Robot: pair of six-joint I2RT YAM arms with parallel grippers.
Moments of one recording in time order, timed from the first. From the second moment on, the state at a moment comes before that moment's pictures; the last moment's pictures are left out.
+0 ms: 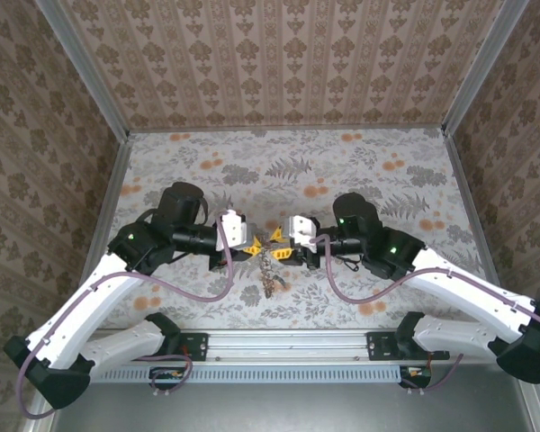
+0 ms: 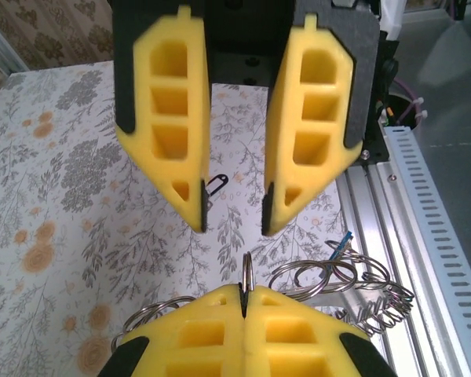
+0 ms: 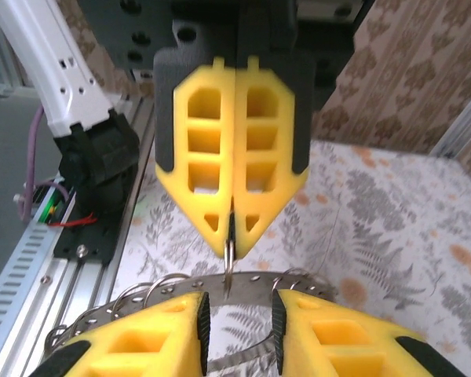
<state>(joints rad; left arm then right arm) -0.72 0.96 1.09 -0.81 0.72 0.65 0.85 1.08 0.95 -0.25 -0.51 -0.43</state>
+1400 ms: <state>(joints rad) -0.75 0.91 1.07 -0.70 0.79 0.45 0.88 1.01 0.82 0.10 -0.59 -0.24</state>
